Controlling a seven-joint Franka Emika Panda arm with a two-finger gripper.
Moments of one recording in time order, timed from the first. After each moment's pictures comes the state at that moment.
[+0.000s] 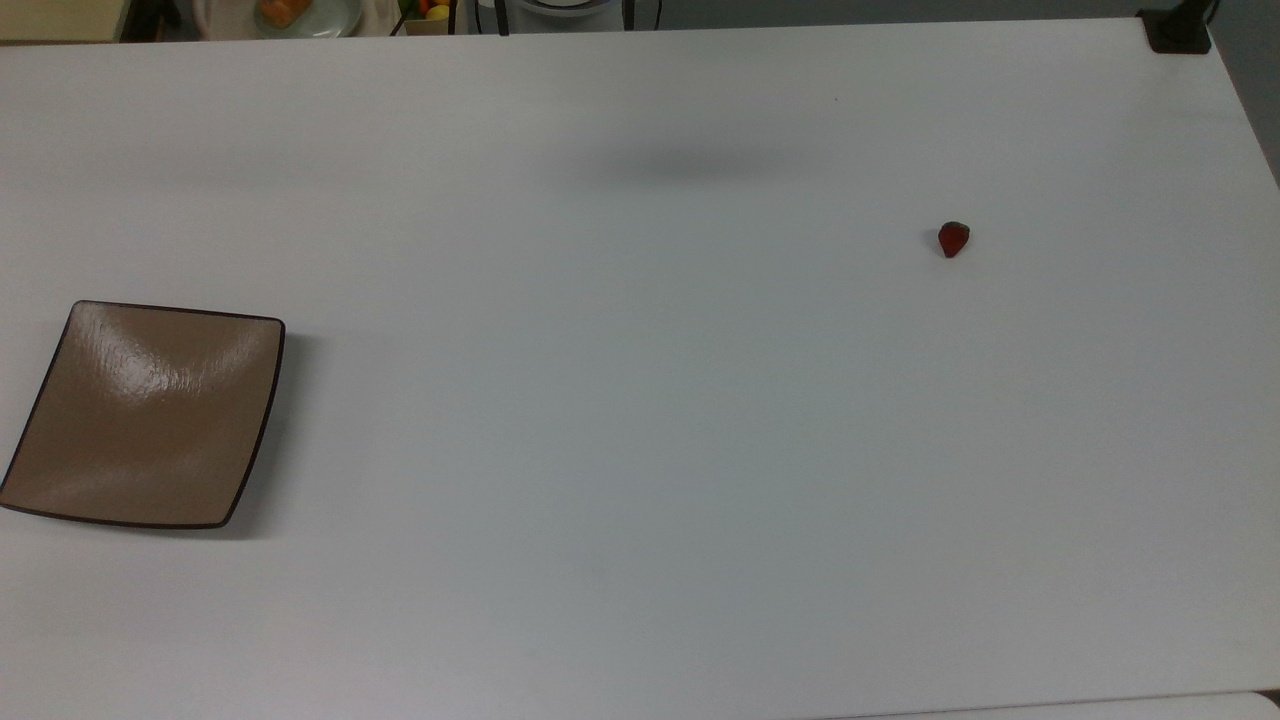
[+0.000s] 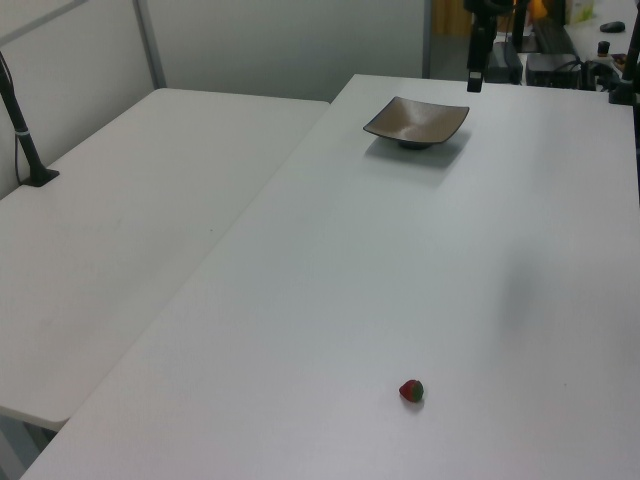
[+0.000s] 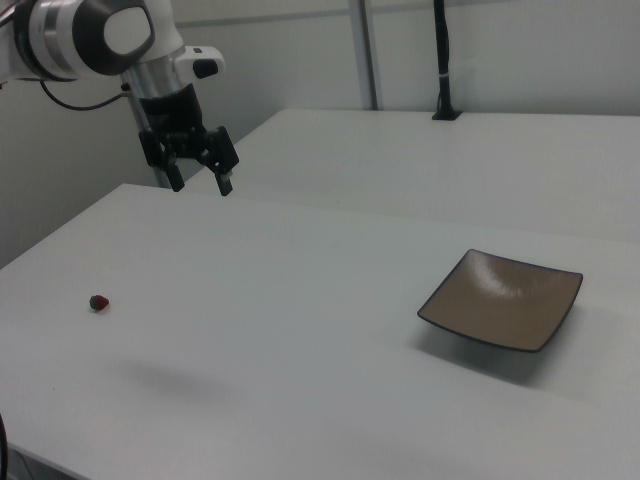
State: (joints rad) arm 0.20 -0.02 -0.03 -1.63 -0.02 1.66 0.00
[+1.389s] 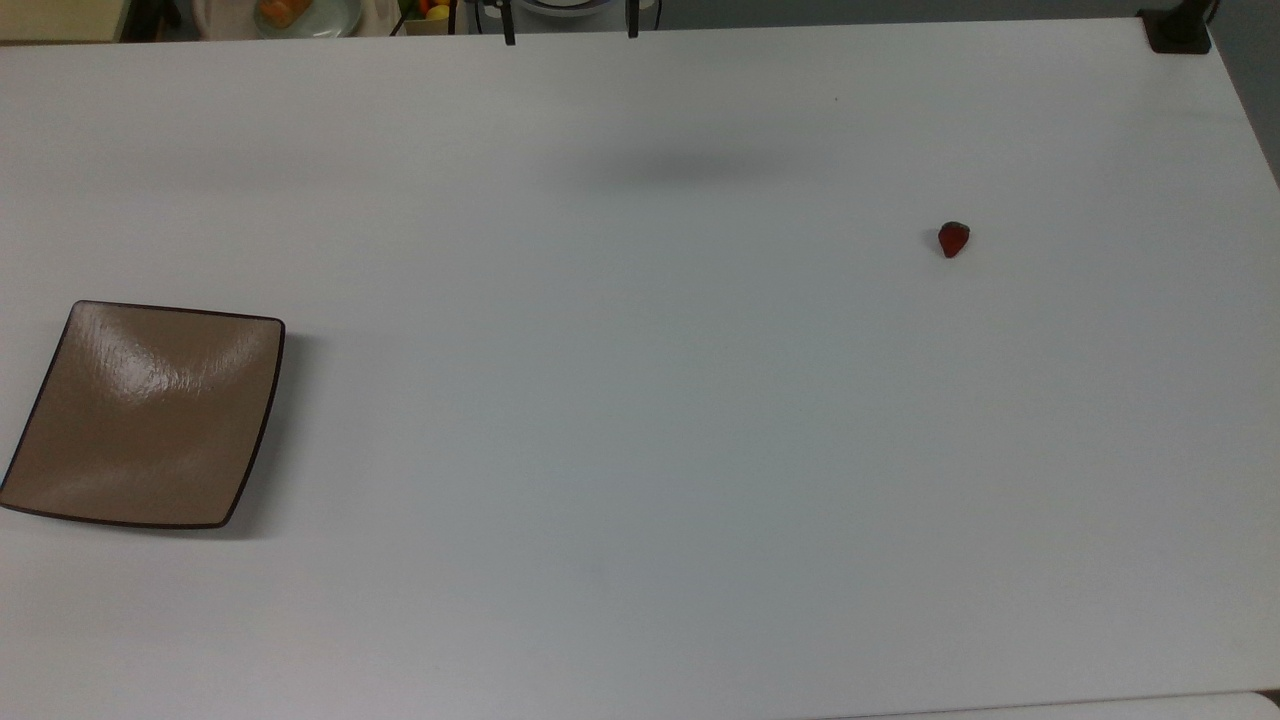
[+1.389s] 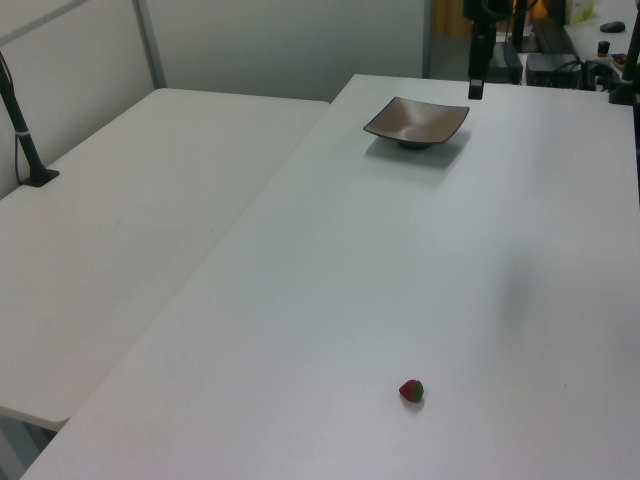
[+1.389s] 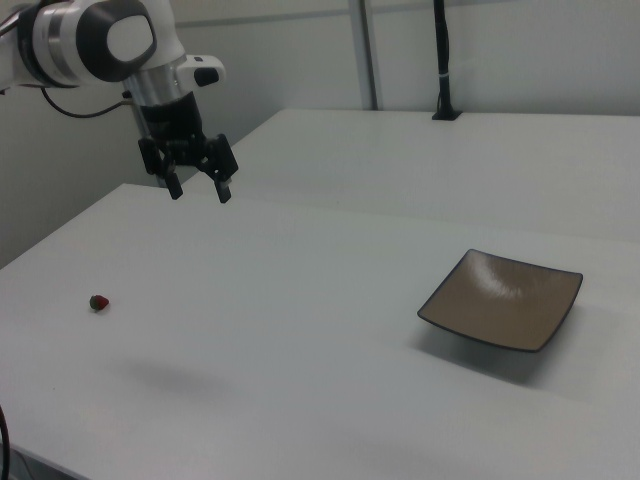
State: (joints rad) arm 0.21 -0.02 -0.03 -1.64 -0.02 1.66 -0.02
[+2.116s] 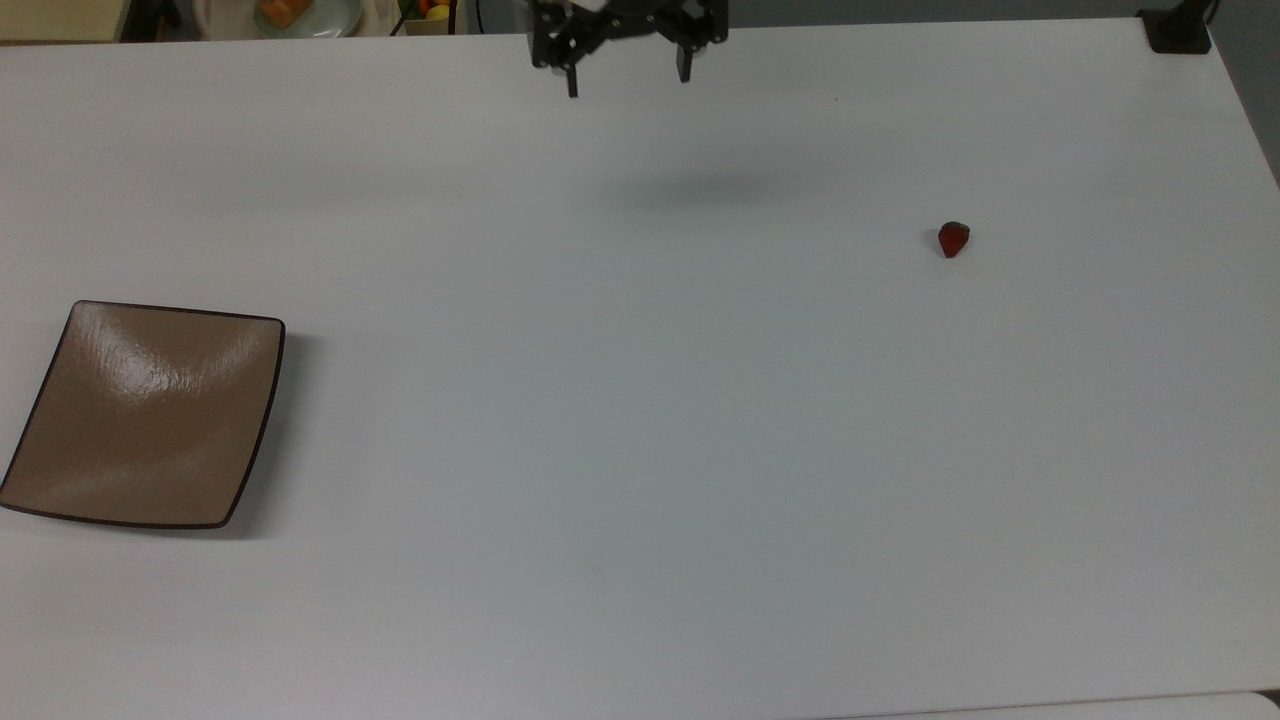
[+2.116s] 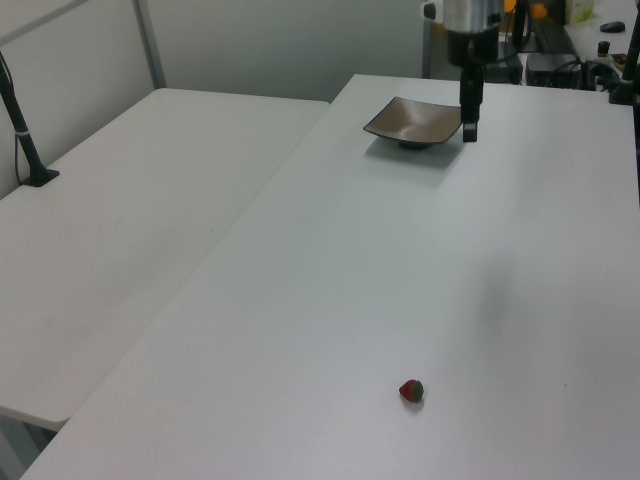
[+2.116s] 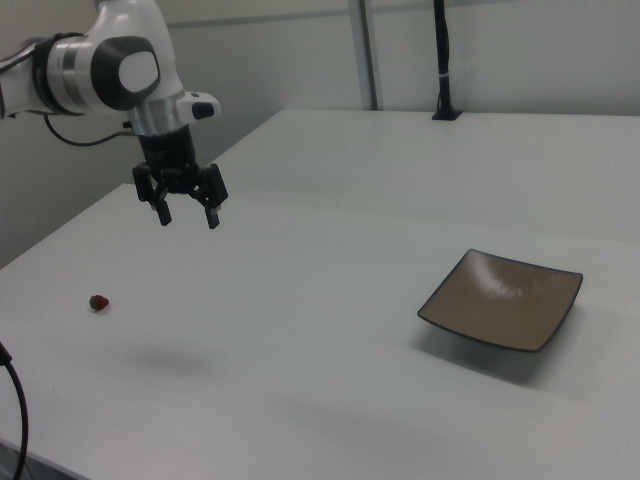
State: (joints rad) arm 0.23 0.06 0.02 -1.67 -0.01 1.67 -0.02
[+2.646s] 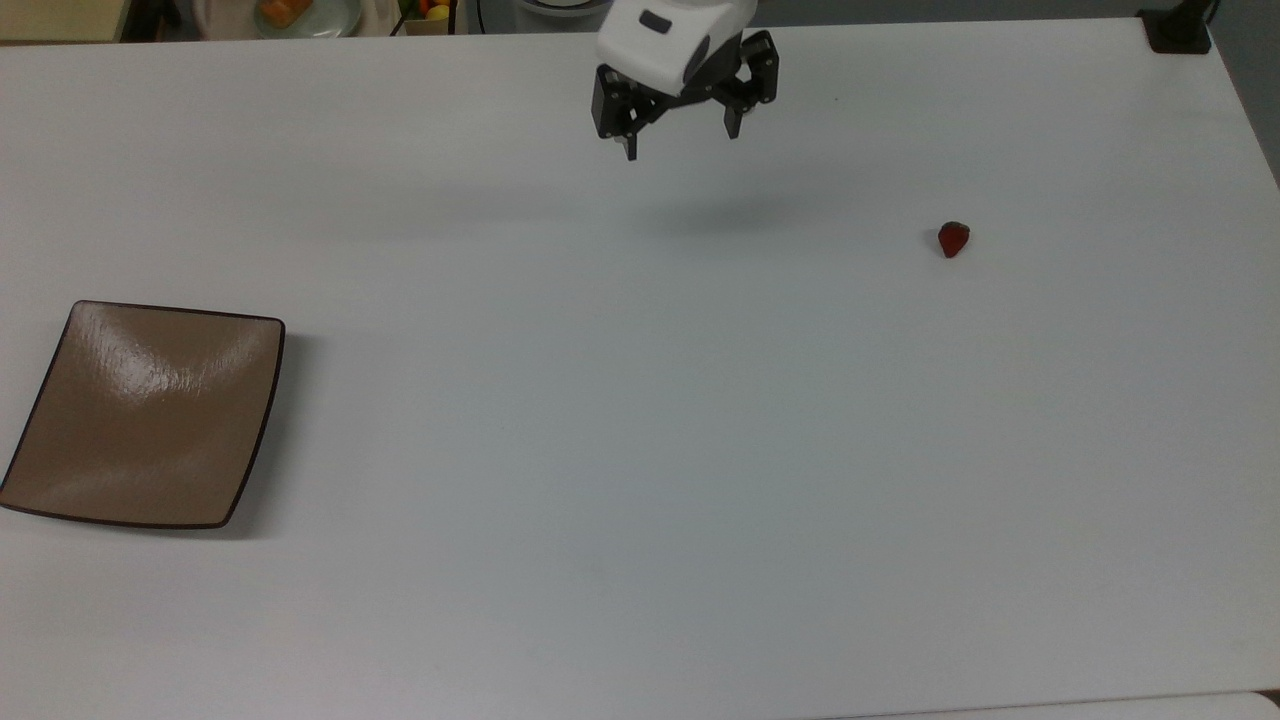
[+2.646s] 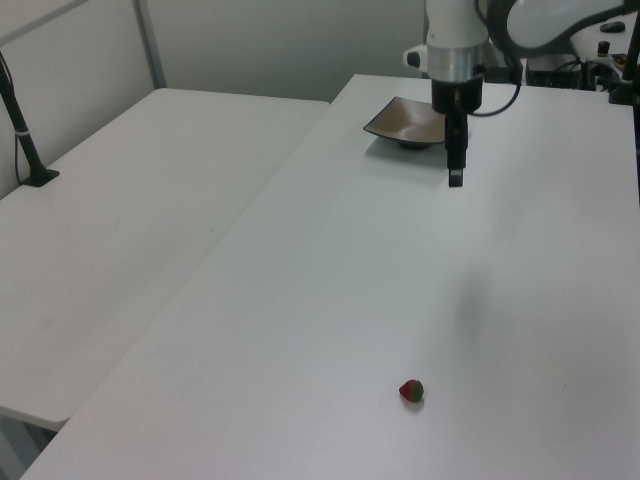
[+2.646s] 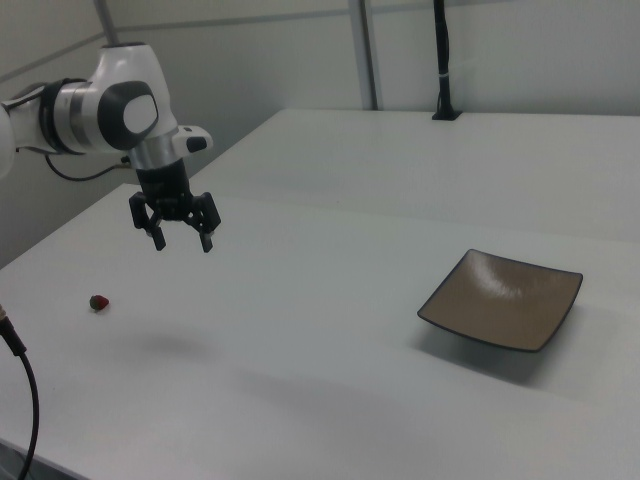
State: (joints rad) arm 0.26 0.12 0.06 -1.76 -0.01 1.83 -0.02
